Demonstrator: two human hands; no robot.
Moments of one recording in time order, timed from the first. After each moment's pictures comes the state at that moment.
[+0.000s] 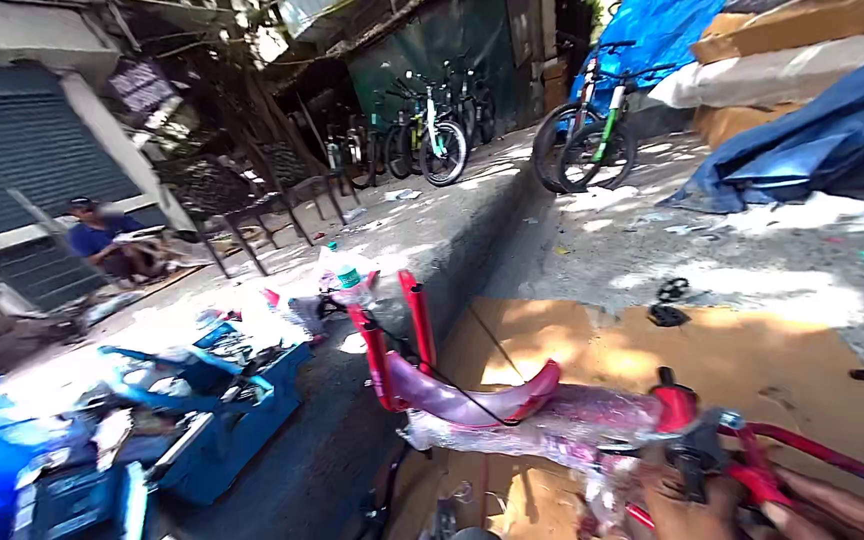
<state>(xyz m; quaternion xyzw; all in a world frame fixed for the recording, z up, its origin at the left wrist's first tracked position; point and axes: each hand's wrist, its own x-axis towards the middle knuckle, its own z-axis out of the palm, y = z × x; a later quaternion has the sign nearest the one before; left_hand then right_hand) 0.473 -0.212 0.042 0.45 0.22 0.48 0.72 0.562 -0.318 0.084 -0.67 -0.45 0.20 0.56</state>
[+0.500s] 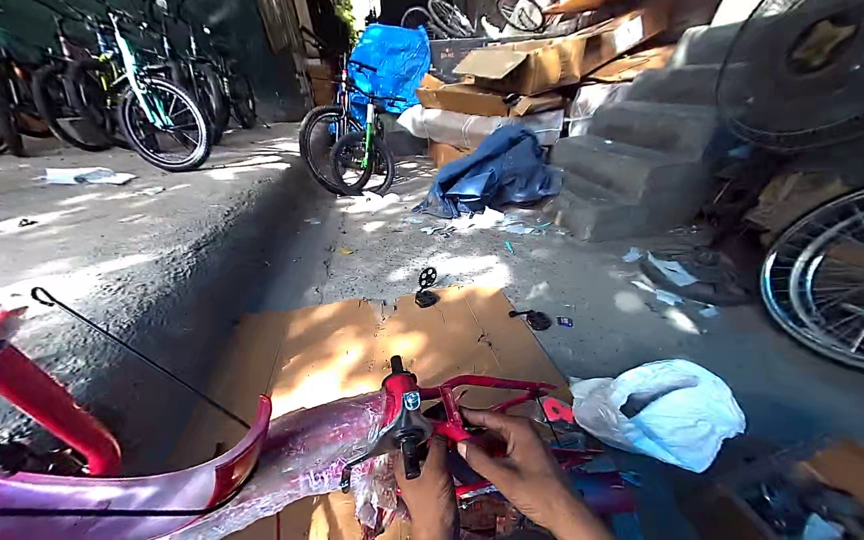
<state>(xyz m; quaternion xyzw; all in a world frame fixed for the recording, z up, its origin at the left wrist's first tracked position) 0.487 -0.217 0.031 0.39 0.22 0.49 0.75 0.549 -0.320 0.082 -0.70 -0.36 0.17 0.59</state>
